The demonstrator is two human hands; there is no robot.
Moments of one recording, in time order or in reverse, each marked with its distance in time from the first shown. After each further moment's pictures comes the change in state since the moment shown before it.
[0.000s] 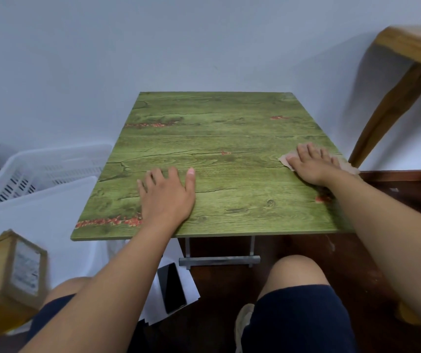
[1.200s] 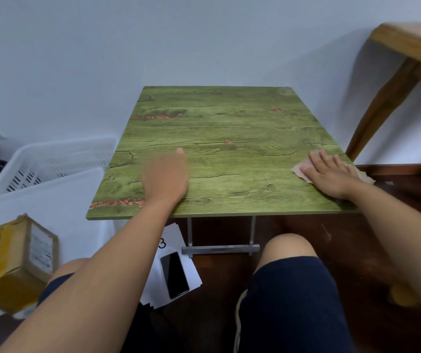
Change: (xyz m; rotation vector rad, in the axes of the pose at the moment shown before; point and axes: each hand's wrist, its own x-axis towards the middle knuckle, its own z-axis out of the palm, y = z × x) left_hand -0.004 -0.011 -0.013 -0.271 0.081 -0.021; right_hand -0.066 0.036 0.013 -0.031 -0.014 -0.035
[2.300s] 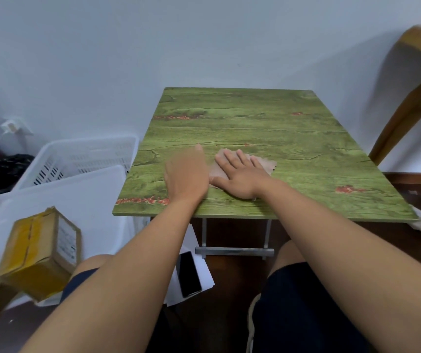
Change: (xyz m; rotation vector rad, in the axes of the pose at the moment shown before) left_hand 0.004 -0.003 0.004 -0.173 0.071 -0.034; right_hand -0.016 -0.216 0.031 -0.106 -0.045 -0.529
